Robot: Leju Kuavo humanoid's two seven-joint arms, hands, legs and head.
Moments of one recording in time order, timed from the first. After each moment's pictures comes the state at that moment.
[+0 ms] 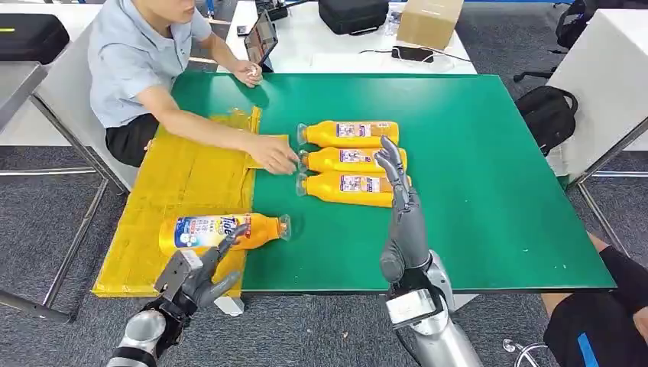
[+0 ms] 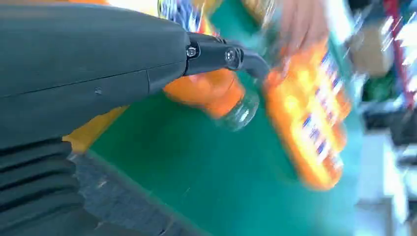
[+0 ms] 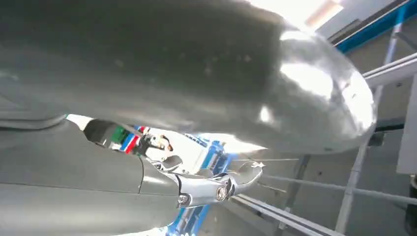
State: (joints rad) left arm -0.11 -0.05 -0.11 -1.21 -0.30 -0.36 -0.52; right arm -0.14 0.07 0.35 -1.66 0.27 -0.25 -0.66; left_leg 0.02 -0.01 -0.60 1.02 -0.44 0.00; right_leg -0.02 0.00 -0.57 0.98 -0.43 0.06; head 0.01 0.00
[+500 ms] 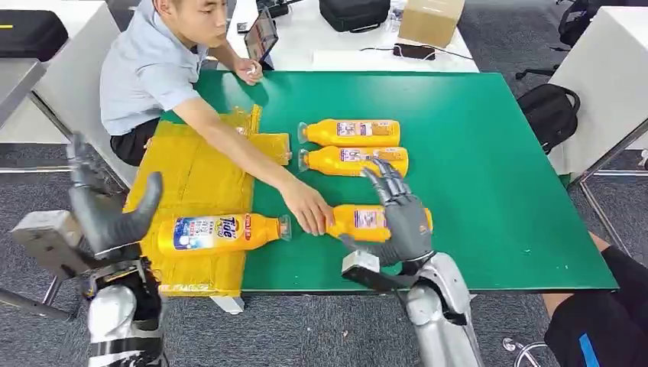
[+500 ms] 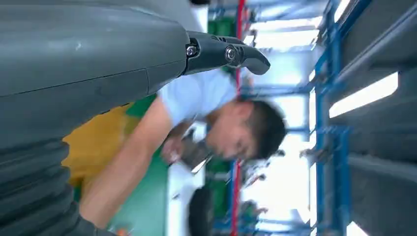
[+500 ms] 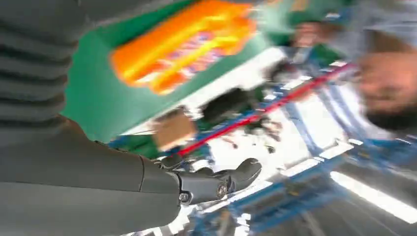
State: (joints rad) left arm -0.11 -0.32 0.06 -1.78 -0.24 0.19 -0.47; right arm -0.14 0.19 -0.01 -1.44 1.00 -0.22 -0.48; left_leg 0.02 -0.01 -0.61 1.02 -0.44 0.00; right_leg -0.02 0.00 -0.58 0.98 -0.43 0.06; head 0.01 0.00
